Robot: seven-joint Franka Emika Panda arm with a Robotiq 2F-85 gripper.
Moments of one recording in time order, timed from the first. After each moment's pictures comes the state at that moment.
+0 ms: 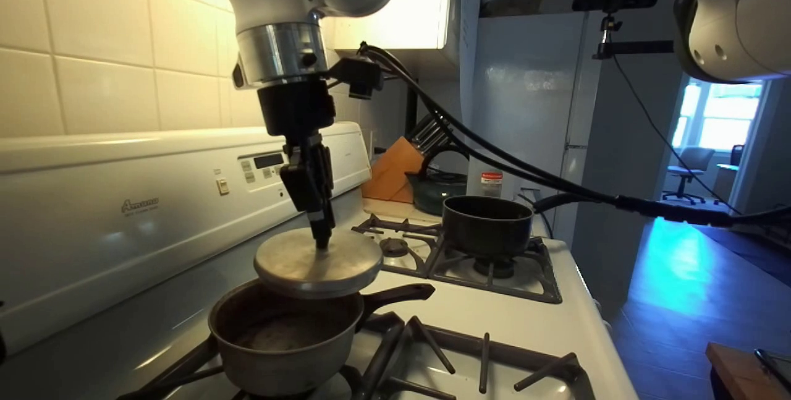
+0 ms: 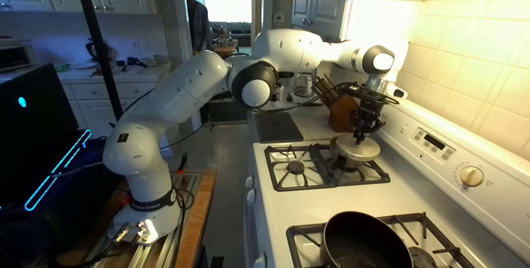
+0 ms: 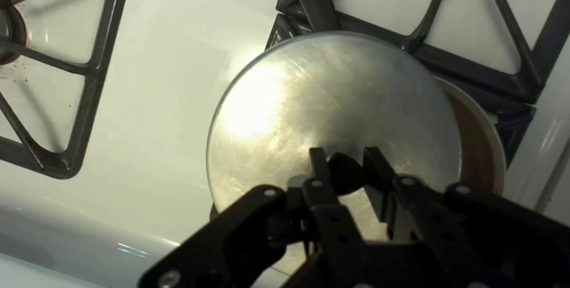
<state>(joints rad) 0.25 0.88 0.06 -0.79 -0.15 1.48 -0.16</state>
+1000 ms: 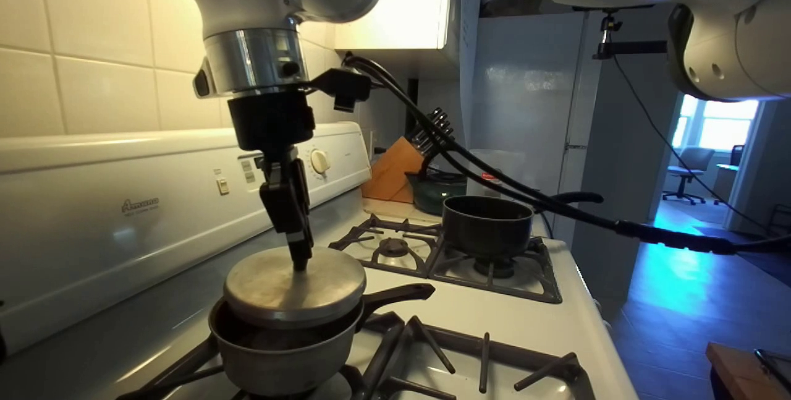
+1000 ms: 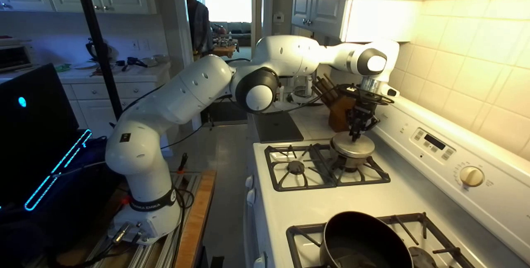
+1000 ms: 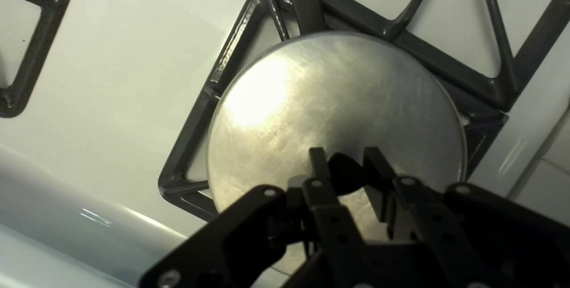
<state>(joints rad) 0.30 0.94 0.06 -0.71 -0.15 1.48 -0.27</state>
